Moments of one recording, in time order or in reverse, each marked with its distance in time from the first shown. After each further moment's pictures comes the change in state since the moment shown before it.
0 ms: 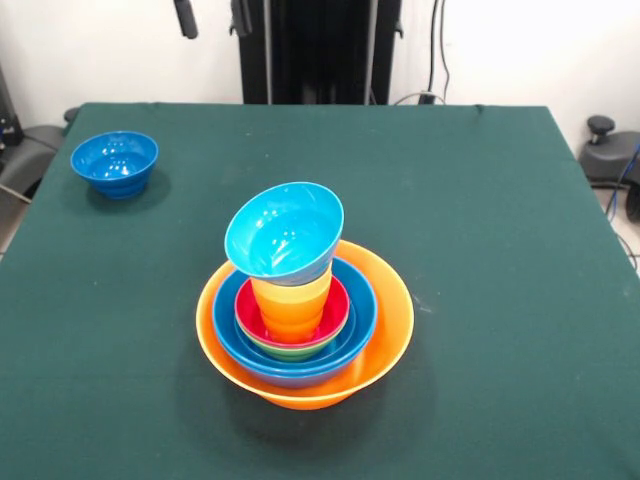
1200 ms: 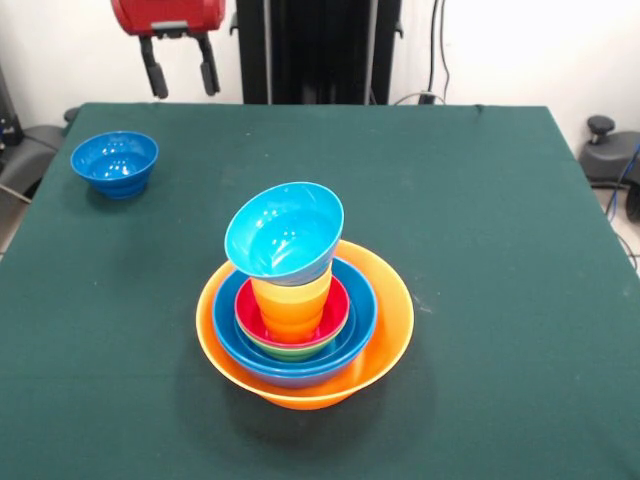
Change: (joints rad) arm -0.052 0.209 0.049 -0.106 -0.296 0.021 0.000
